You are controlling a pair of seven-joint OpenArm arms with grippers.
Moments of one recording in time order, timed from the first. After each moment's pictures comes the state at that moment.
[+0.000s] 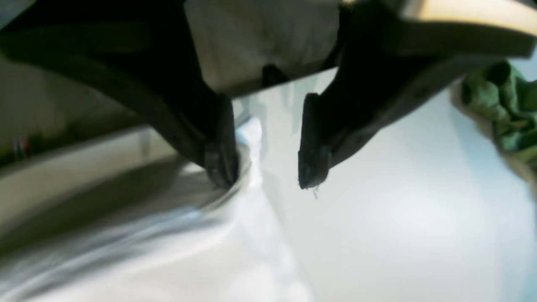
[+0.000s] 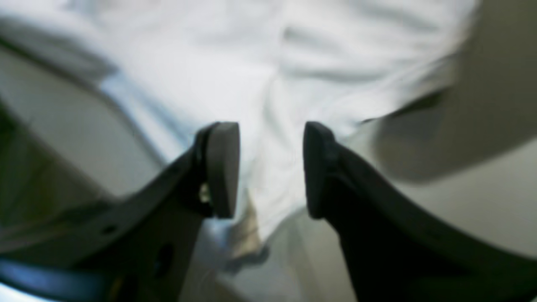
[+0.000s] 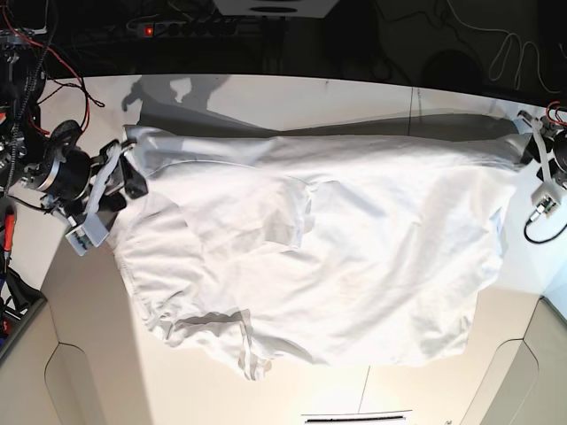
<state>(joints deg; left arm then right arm) 21.0 -46.3 -10.8 89.8 -18.6 -25.2 38.9 -5.4 23.3 4.6 102.4 31.6 27.5 -62.0</state>
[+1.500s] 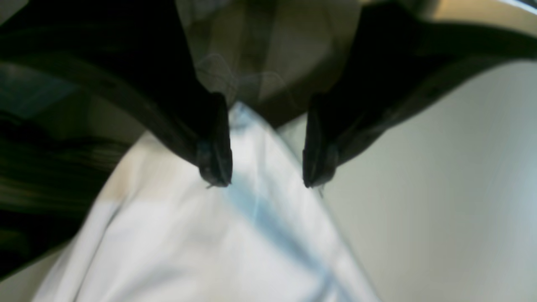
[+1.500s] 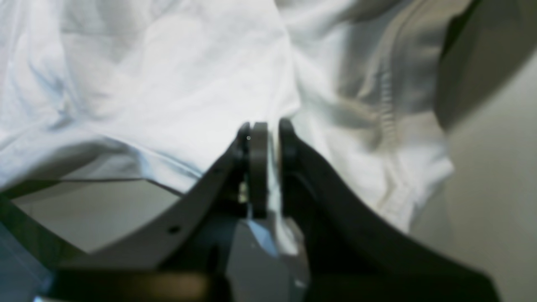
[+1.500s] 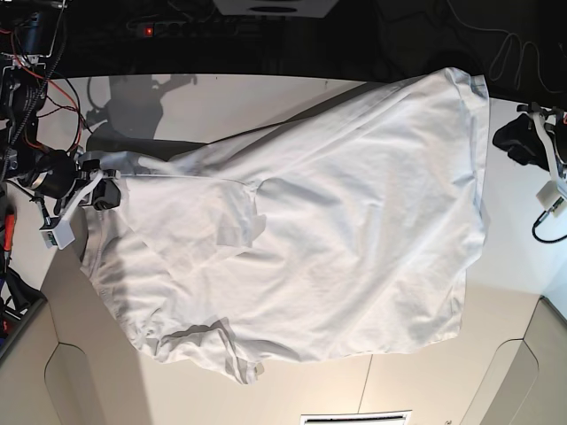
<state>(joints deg) 23.0 -43.1 -21.9 90.1 -53.6 -39.0 62.3 -0.9 18.9 15.1 82.9 36.9 29.6 -59.9</state>
